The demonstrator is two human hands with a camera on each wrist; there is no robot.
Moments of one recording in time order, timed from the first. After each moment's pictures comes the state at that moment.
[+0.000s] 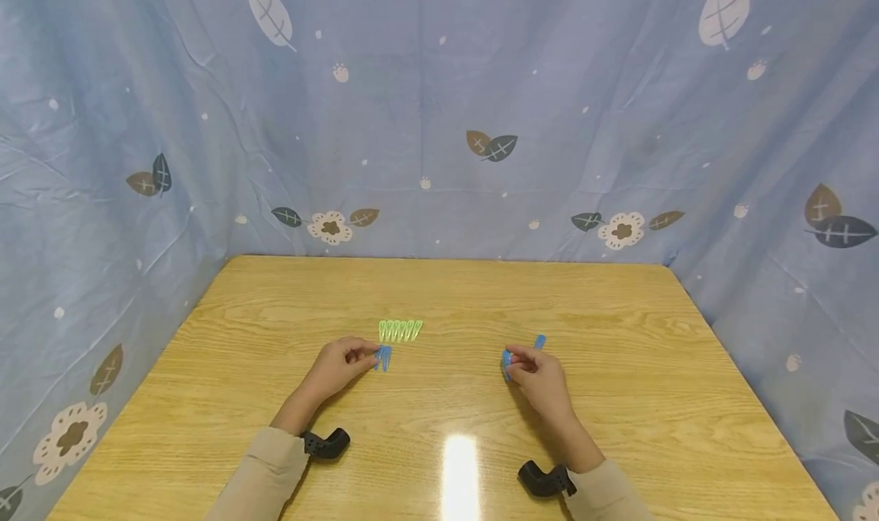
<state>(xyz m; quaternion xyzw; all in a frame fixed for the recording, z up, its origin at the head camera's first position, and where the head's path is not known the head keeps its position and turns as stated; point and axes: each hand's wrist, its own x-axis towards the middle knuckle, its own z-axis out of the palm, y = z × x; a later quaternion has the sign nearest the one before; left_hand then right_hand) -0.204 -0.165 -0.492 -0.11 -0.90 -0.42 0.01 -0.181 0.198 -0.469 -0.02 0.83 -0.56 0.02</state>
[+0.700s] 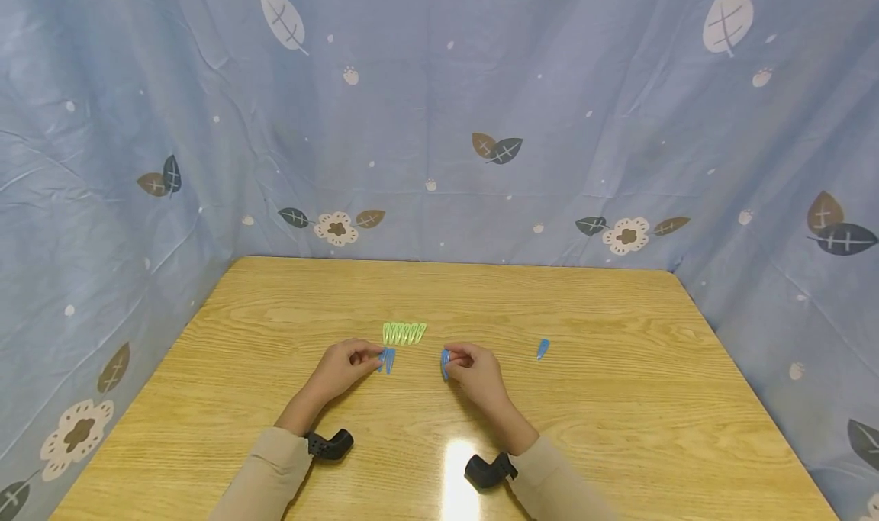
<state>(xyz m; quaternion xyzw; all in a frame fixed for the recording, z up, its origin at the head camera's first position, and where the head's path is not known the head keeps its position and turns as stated) -0.201 -0.163 -0.498 -0.12 -0.90 -0.41 0.03 -0.185 0.108 -0.459 -0.09 0.79 -0.60 0.05</state>
